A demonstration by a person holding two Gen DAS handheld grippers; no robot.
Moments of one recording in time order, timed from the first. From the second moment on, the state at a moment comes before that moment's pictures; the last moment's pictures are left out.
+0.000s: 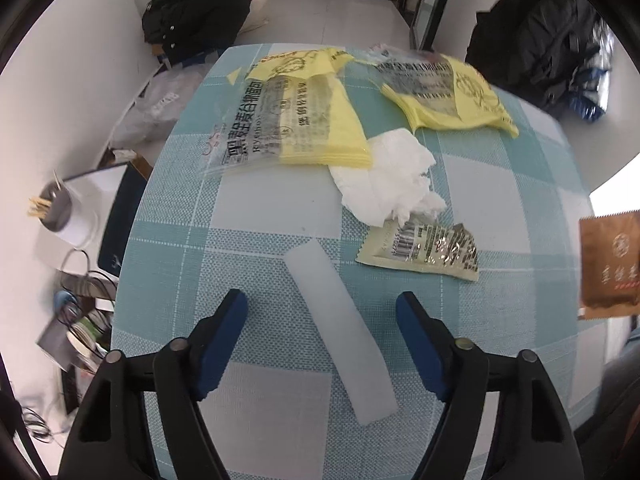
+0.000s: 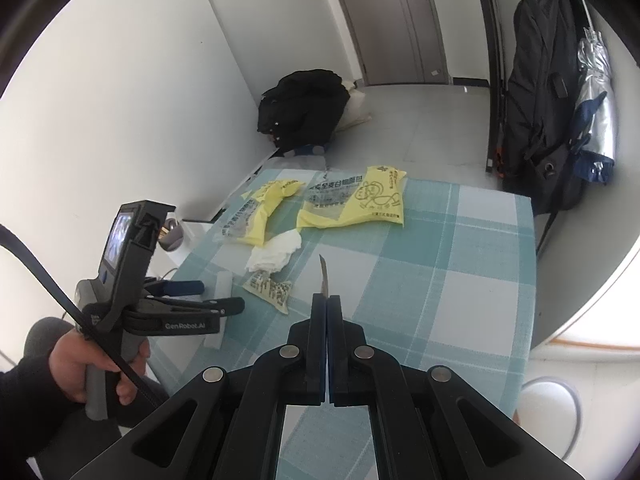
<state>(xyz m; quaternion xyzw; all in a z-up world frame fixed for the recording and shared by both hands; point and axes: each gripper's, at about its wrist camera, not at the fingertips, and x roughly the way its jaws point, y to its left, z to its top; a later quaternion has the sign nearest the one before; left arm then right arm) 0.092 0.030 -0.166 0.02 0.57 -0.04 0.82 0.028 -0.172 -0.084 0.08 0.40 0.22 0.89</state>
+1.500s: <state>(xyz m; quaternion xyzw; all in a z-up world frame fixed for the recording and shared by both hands) 0.050 0.009 -0.086 0.01 0.47 -0.07 0.88 -0.010 -0.213 -0.027 0.10 0.32 0.21 0.92</state>
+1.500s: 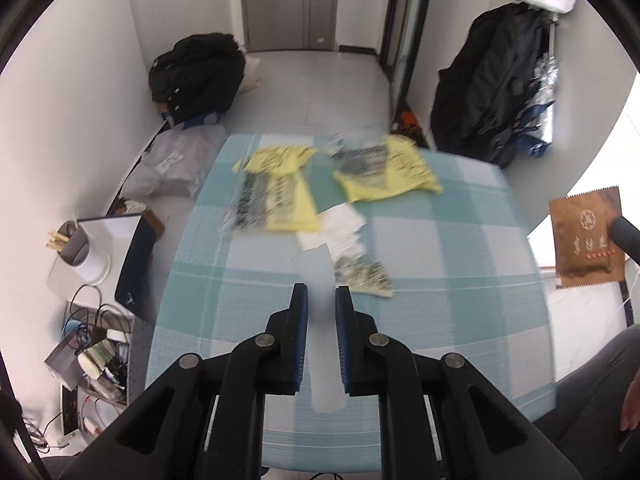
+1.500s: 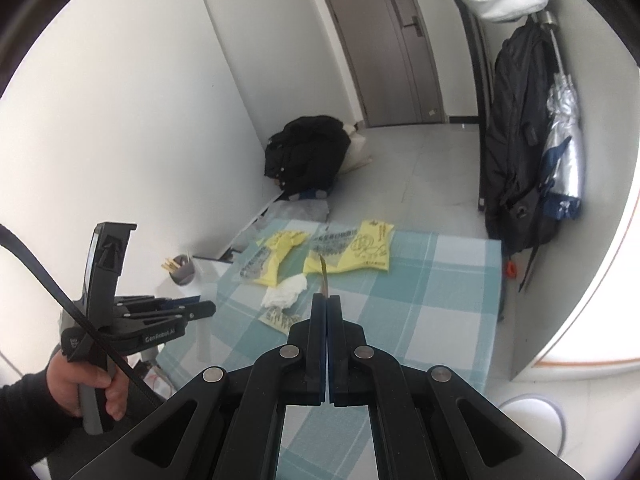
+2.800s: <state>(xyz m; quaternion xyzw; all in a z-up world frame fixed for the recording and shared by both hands) 0.075 -0.304 -0.099 0.09 0.50 -0.33 0.80 -0.098 -0.501 -0.083 0.23 0.32 -0.07 0.92</state>
